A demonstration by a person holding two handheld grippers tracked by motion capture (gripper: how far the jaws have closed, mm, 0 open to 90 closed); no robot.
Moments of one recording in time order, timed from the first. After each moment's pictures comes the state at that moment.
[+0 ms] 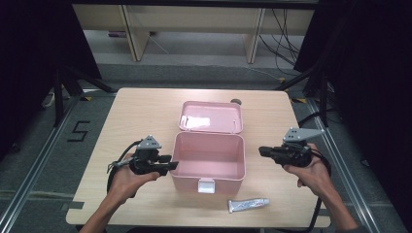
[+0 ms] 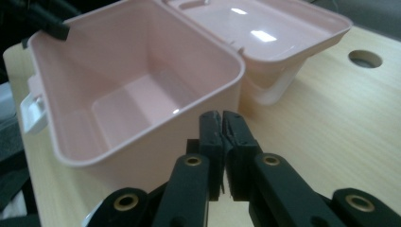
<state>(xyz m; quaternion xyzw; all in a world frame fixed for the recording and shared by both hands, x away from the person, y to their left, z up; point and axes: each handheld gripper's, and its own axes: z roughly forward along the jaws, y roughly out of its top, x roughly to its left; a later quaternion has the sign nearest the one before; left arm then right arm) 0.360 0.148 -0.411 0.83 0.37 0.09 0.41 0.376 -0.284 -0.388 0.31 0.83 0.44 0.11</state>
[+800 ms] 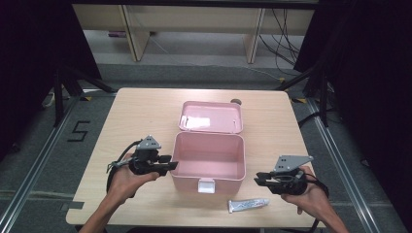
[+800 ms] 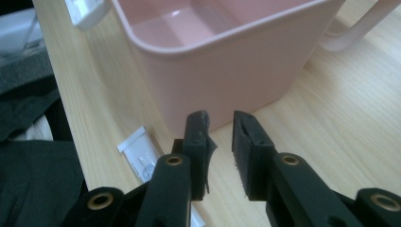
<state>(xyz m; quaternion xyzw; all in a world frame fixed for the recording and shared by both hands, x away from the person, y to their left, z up) 0.360 0.148 -0.411 0.83 0.37 0.09 0.41 0.327 -0.269 -0.420 0.25 0.89 0.37 0.10</state>
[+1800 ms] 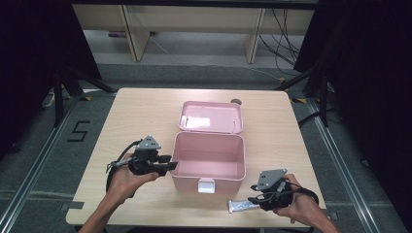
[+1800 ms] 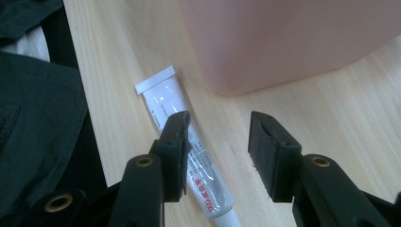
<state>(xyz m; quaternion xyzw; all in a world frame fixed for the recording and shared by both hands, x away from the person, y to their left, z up) 0.360 0.149 -0.409 0.83 0.36 0.09 0.41 0.314 -0.240 -0.447 0.17 0.94 0.26 0.10</state>
